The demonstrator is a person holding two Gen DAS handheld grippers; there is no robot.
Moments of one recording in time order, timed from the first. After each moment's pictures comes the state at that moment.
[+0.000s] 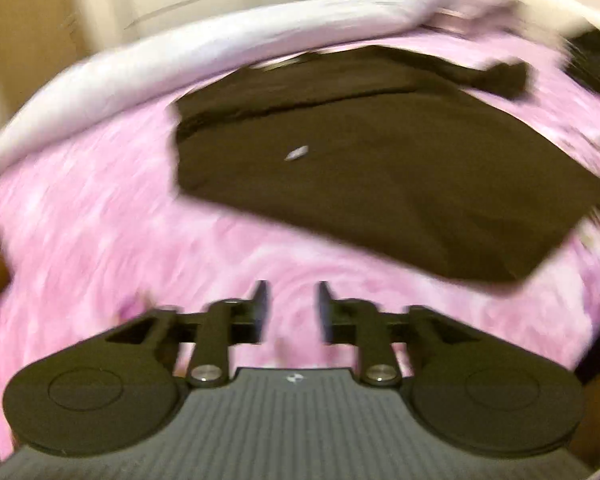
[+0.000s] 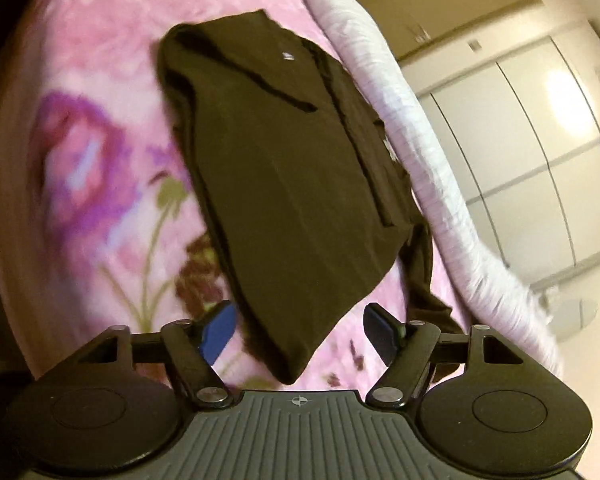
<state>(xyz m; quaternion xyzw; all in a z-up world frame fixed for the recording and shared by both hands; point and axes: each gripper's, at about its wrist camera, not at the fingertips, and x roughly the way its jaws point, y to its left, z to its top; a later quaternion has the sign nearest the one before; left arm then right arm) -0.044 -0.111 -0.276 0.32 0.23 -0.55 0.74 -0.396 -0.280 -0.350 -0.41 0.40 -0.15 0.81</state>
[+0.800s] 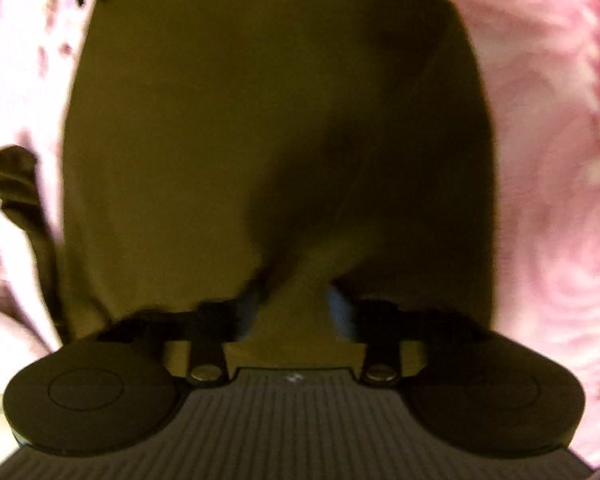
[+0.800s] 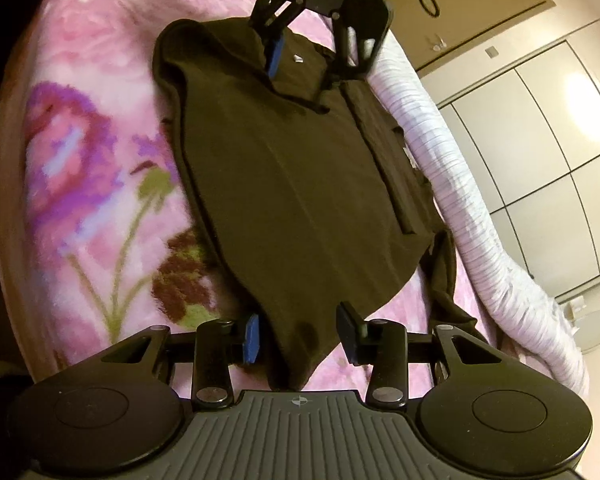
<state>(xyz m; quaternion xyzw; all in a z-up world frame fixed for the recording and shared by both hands) -0.082 -0.264 -0.322 0.75 -0.30 -0.59 -0.01 -0.384 -0.311 -0.354 -0.37 0.40 -0.11 0.83</state>
